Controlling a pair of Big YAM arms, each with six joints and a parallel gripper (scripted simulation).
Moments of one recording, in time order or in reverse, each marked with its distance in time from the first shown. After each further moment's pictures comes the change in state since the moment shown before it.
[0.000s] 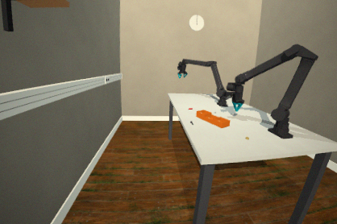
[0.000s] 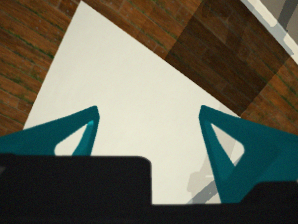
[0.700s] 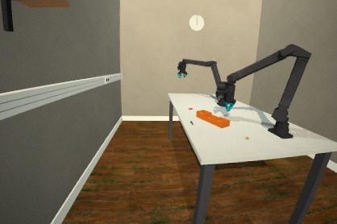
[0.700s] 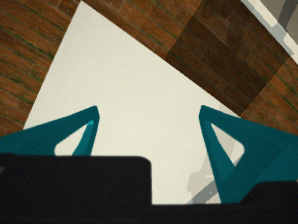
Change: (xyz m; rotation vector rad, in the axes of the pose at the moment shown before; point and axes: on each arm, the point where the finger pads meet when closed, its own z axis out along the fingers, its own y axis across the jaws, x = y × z) left arm -0.076 0.031 -0.005 0.000 -0.004 -0.026; right arm 0.000 0.000 0.000 0.000 0.000 0.000
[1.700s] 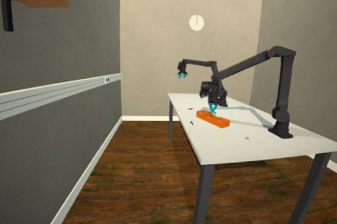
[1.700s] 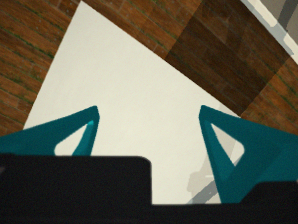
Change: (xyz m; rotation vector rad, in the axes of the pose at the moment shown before) left arm -0.131 0.049 0.000 -0.011 0.002 0.452; right arm 0.000 0.000 0.000 0.000 0.000 0.000
